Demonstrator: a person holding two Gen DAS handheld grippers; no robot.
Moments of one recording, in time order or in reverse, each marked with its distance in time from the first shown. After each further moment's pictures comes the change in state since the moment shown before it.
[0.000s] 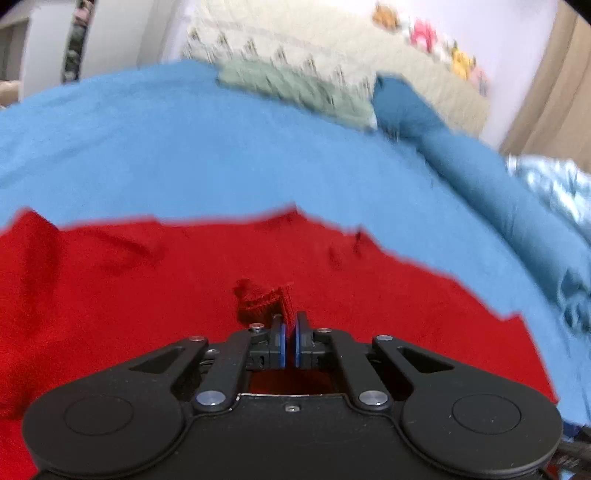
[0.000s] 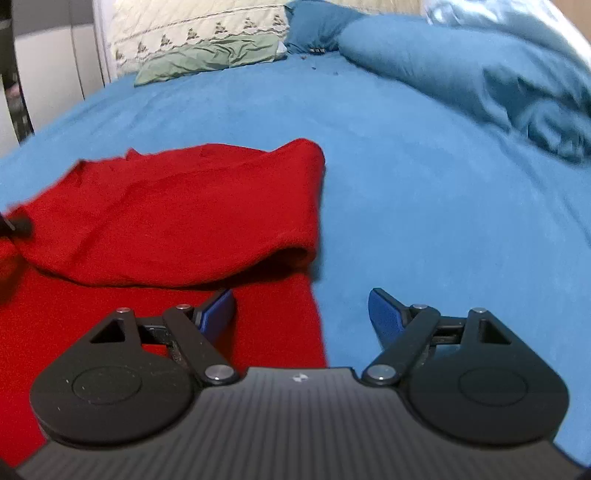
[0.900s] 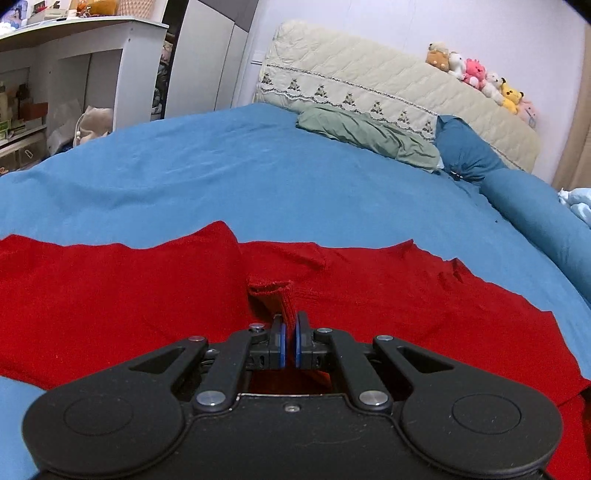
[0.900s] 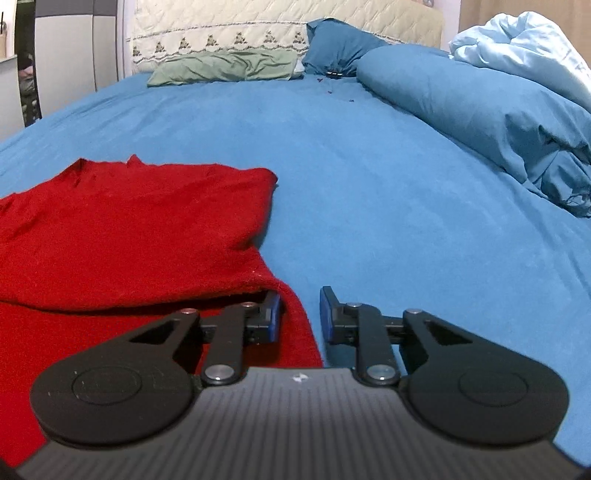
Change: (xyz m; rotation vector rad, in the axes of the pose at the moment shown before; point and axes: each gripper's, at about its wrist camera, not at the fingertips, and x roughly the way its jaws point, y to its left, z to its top) left arm -0.061 0.069 -0.026 -0.012 -0.108 0.211; right arm 0.016 0.001 0.020 -0.033 -0.033 0.014
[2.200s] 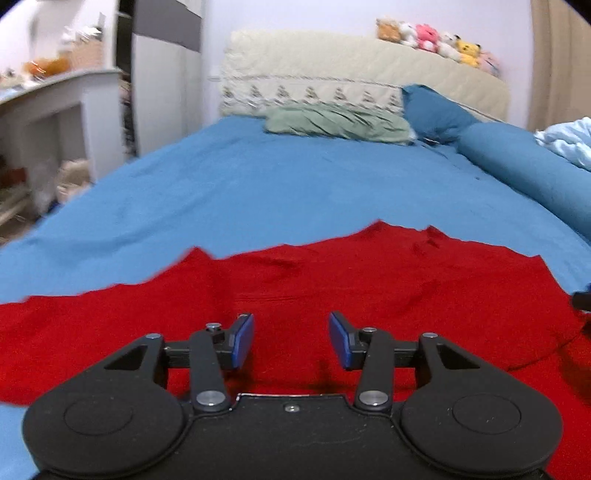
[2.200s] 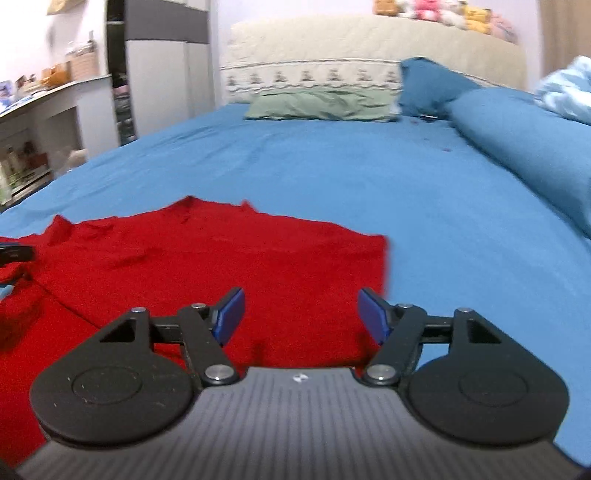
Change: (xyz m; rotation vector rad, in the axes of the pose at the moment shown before) left arm -0.015 -0.032 -0.001 0.218 0.012 -0.002; right arm -0.014 0.049 0.027 -0.129 -0.118 0.328
